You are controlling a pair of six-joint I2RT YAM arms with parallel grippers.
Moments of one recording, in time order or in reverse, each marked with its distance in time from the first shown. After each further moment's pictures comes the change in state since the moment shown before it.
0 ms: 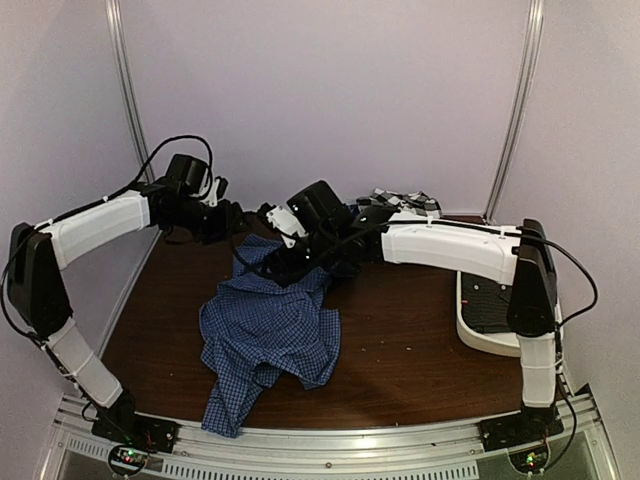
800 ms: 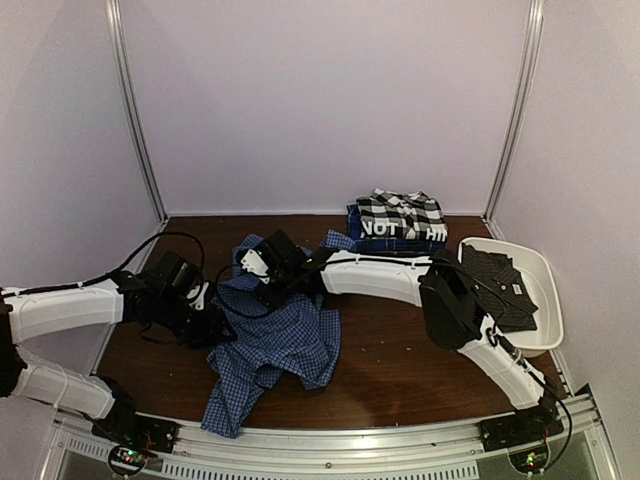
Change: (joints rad) left arm -0.167 -0.445 -0.764 0.028 0.018 -0.248; right arm -0.009 0.501 0.380 0.036 0.224 -0.323
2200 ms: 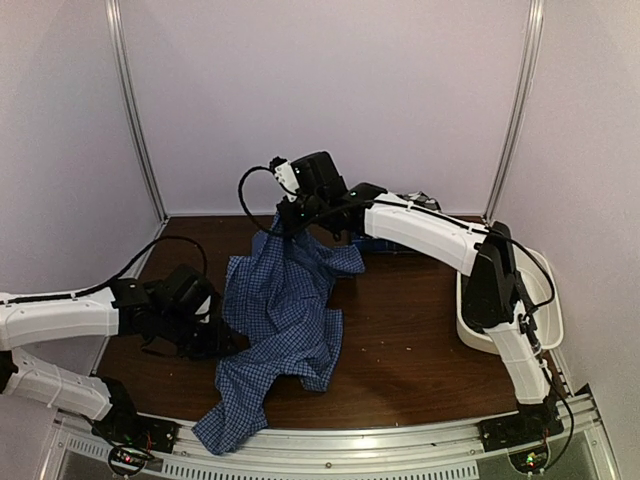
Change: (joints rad) left arm -0.255 -0.061 0.012 -0.094 -0.202 -0.144; right arm -0.114 -0.216 0.060 0.021 0.062 0.170
